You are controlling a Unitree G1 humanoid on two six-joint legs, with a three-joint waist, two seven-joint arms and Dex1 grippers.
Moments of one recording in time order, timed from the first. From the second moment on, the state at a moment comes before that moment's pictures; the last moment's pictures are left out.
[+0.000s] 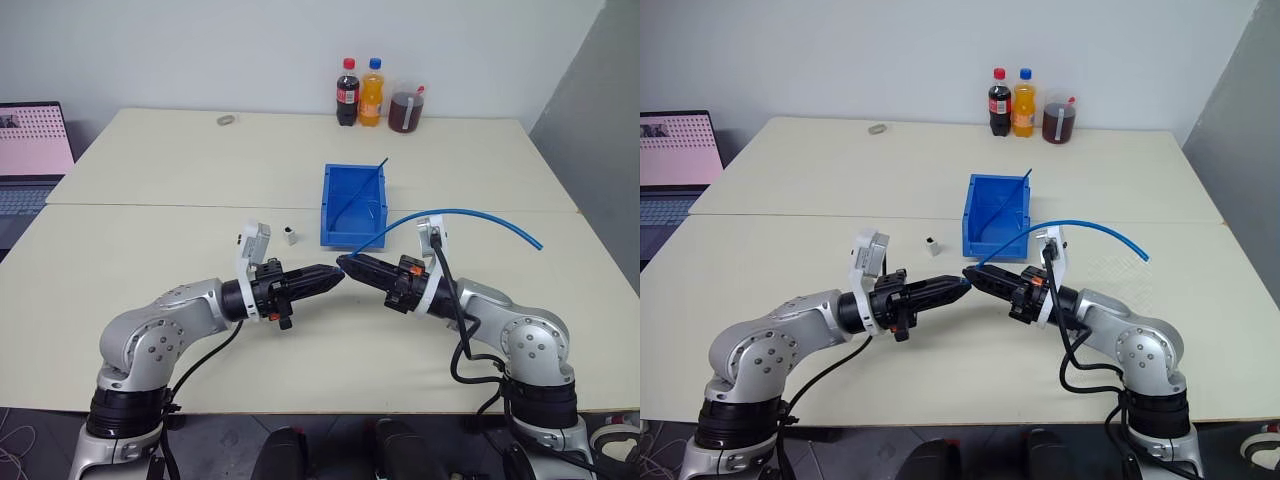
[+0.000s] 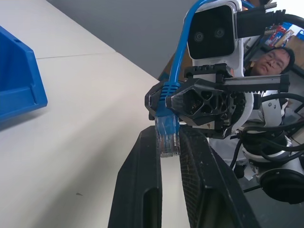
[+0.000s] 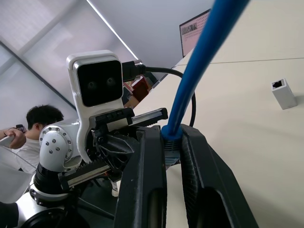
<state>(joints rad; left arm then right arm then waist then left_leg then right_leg) -0.33 0.53 0.08 -0.33 -0.92 0.90 -0.80 -0.39 -0.22 -0.06 -0.37 1.02 1.04 0.46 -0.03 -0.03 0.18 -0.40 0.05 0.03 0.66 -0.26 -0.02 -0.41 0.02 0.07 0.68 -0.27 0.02</state>
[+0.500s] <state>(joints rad) -0.27 0.60 -0.04 -0.32 -0.66 0.71 -0.85 -0.39 -0.24 -0.05 -0.37 1.01 1.02 0.46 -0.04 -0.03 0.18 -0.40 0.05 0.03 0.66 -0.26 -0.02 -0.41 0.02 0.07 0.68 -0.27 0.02</state>
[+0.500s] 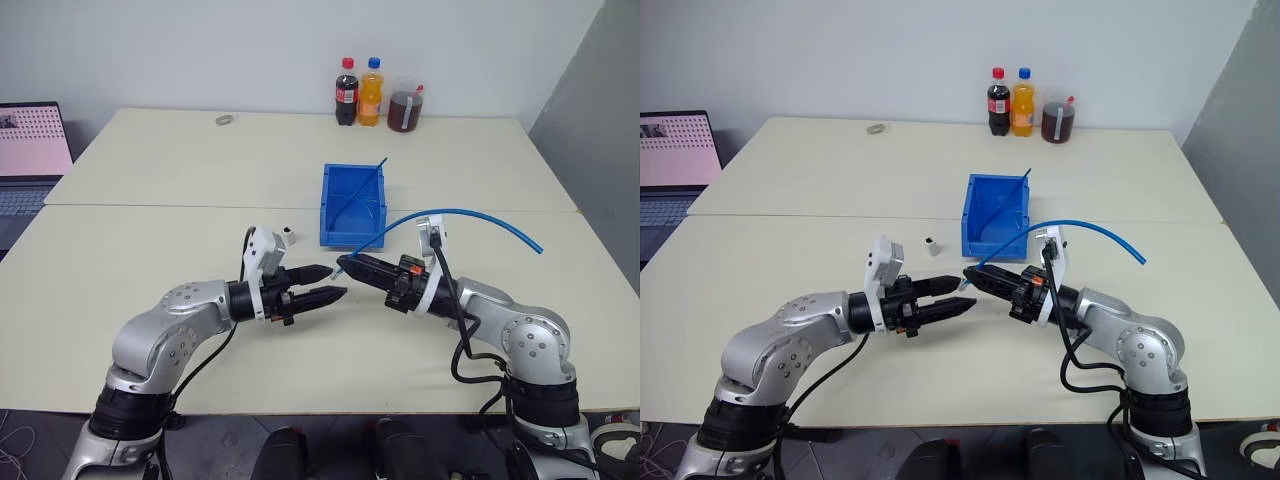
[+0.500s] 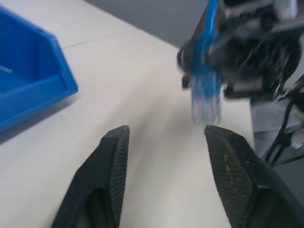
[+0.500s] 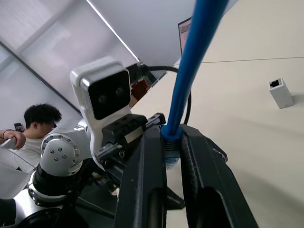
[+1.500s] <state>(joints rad) -0.56 0.53 -0.04 0.48 -0.18 0.24 -0.75 -0.36 -0.26 0.00 -0.36 0.92 0.94 0.48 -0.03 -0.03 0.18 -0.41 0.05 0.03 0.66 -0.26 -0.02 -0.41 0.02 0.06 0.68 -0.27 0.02</state>
